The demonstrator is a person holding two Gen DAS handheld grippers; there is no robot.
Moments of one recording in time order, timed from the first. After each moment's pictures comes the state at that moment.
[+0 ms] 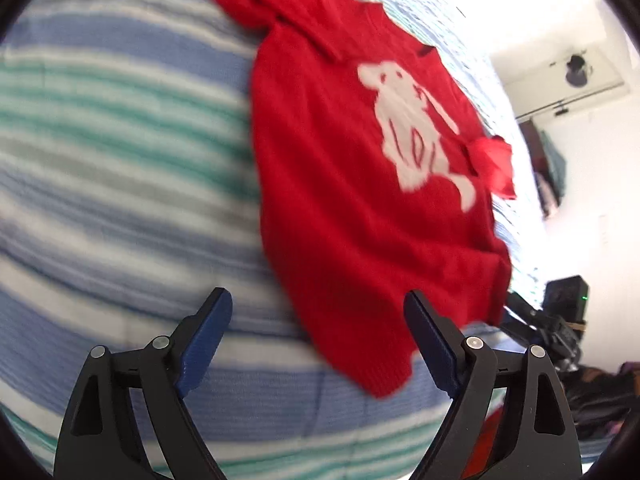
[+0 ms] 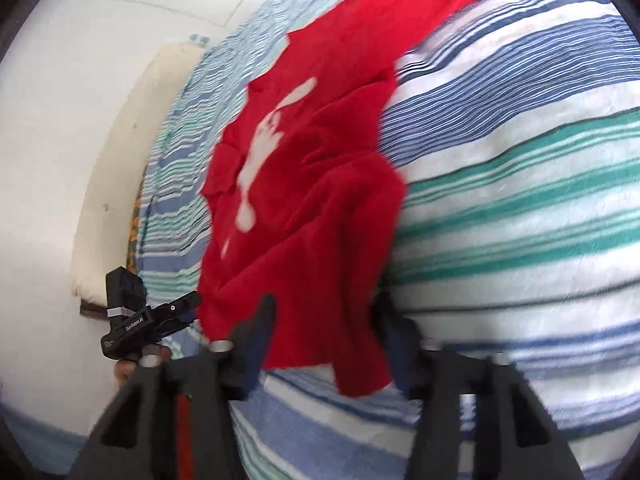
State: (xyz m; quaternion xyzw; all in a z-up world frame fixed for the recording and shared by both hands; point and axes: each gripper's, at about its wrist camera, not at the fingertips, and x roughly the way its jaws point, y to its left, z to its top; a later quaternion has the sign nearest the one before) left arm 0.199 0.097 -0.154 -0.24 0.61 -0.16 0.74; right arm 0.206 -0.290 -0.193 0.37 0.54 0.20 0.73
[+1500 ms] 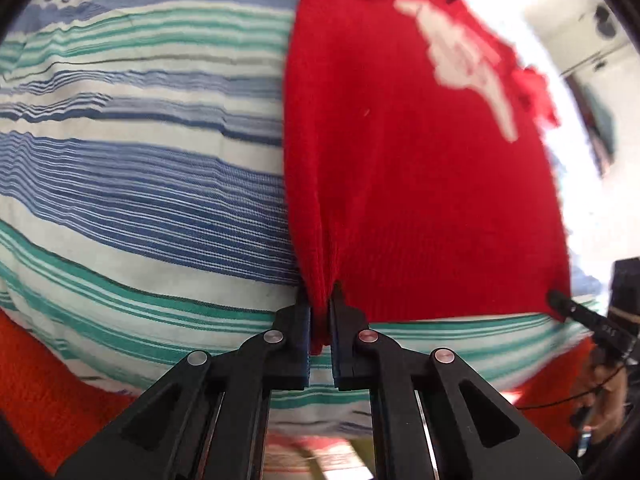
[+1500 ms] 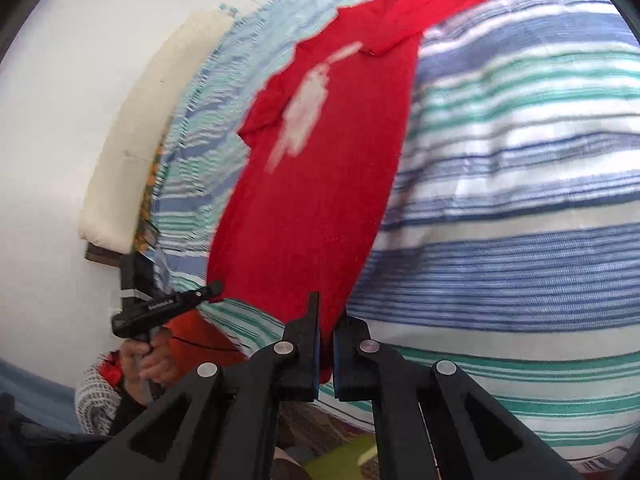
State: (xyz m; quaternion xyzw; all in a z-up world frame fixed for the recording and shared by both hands) left arm 0.143 0.089 -0.156 -0.09 0.65 -0.07 0.75; right arm 0.112 -0.267 -0.141 0.29 0.60 0.20 0.72
